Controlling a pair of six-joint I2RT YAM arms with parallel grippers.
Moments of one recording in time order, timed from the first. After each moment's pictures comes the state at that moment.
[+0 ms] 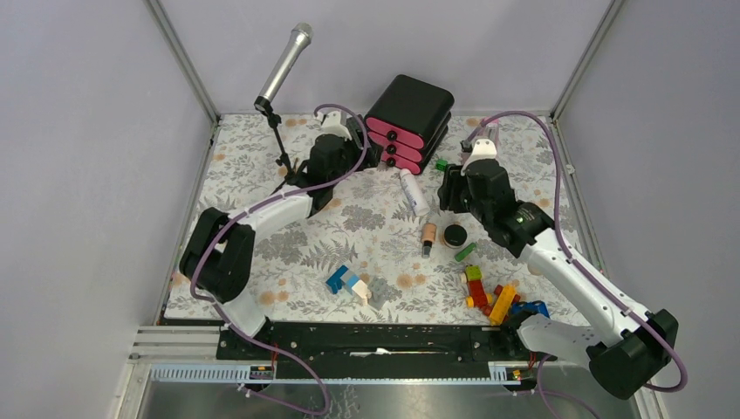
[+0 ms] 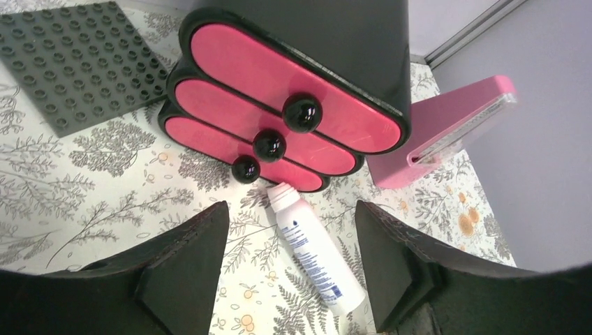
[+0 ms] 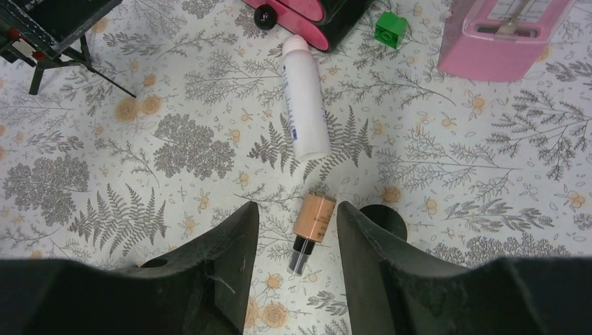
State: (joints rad) left arm -0.52 1.69 1.12 0.36 -0.06 -0.56; right arm 0.57 1.09 1.01 -0.46 0.24 0.35
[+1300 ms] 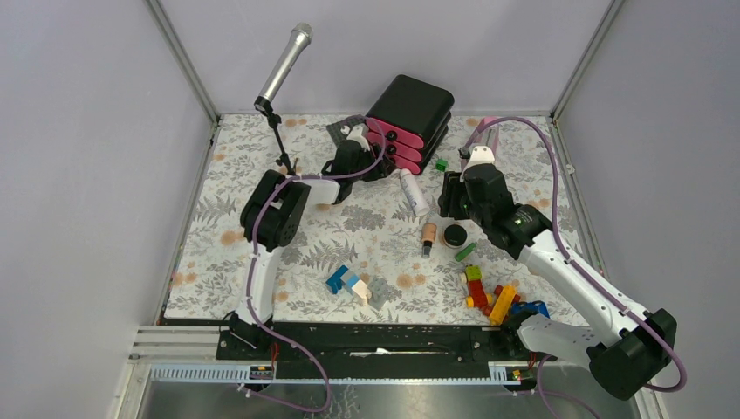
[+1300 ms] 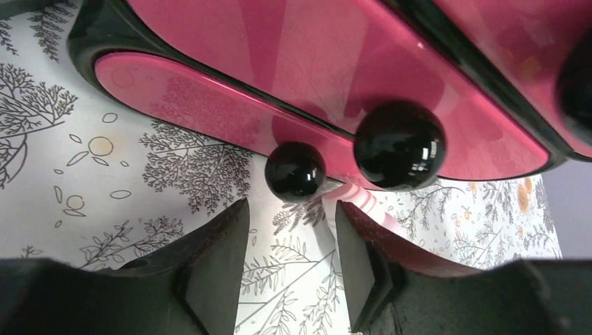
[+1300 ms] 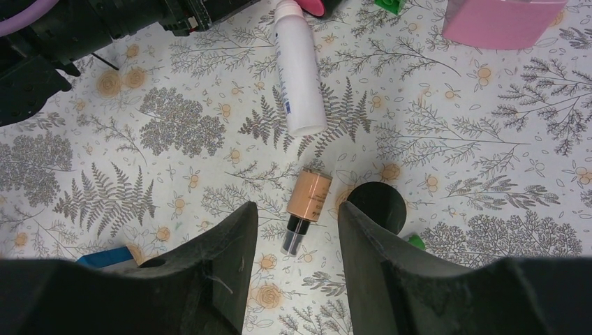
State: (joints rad) left arm -0.47 2.23 1.38 0.47 0.20 -0.63; right arm 0.57 1.08 0.98 -0.50 0.23 0.37
